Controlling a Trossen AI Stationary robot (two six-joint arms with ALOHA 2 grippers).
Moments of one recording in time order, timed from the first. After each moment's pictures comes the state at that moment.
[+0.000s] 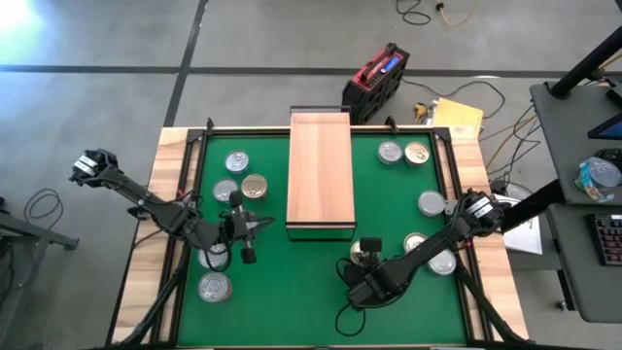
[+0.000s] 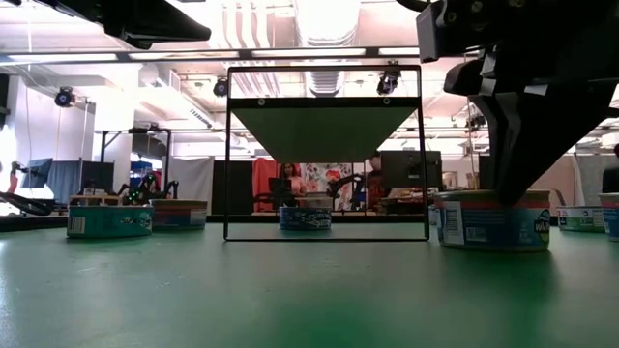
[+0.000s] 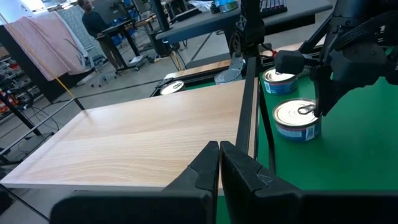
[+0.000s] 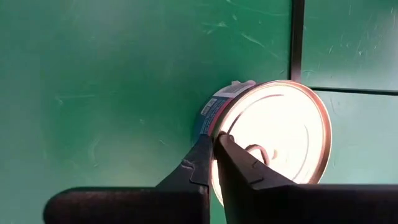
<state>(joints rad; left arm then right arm) -0.52 1.04 0.54 0.21 -0.82 0.09 0.56 2.02 1.39 -0.99 0.30 0.58</state>
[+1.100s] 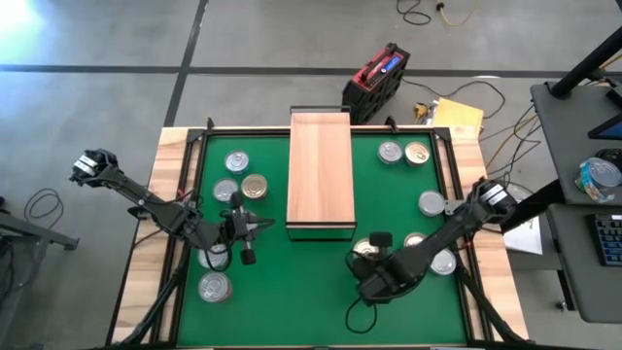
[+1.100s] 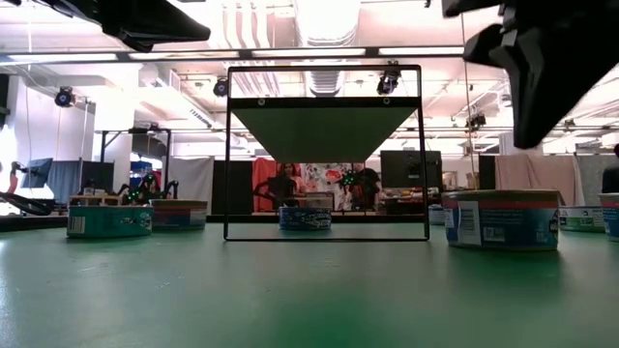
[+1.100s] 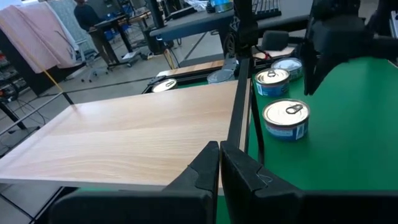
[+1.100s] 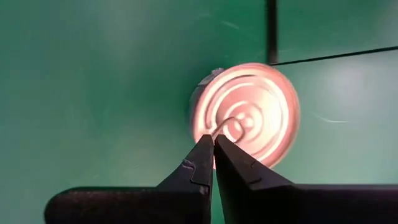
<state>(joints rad) -0.52 1.04 0.54 0.21 -0.79 0.03 0.57 1.82 1.38 -1.07 0.30 0.63</state>
